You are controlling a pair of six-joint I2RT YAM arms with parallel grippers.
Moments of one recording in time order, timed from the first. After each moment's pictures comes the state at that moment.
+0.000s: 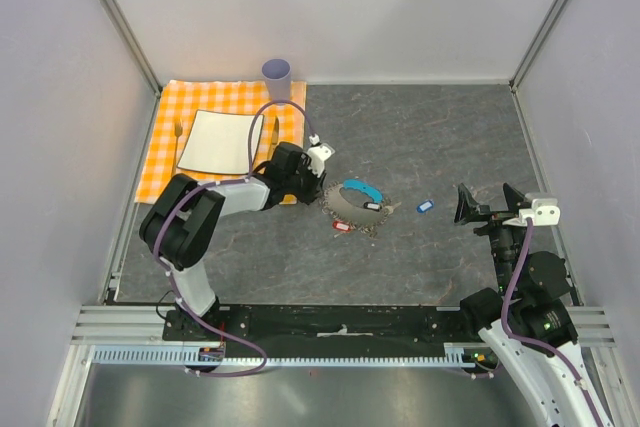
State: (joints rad) left arm -0.54 1.79 0.92 0.15 0.29 0.13; right arm 0.42 0.09 0.50 -0.22 0.37 0.03
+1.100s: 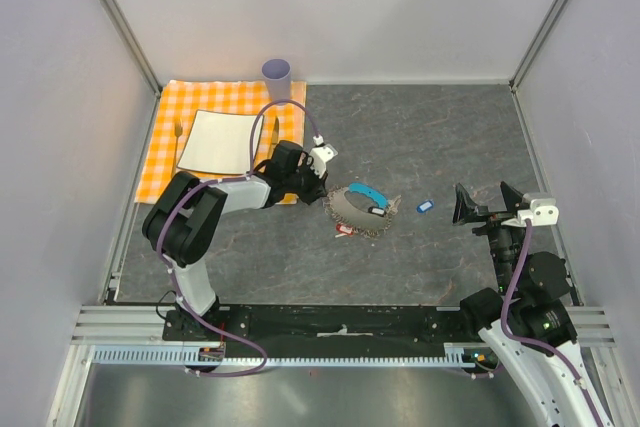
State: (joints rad) left arm -0.53 1.82 0.94 0.17 0.41 0.20; right arm 0.43 0.09 0.50 -0.20 0.33 0.02
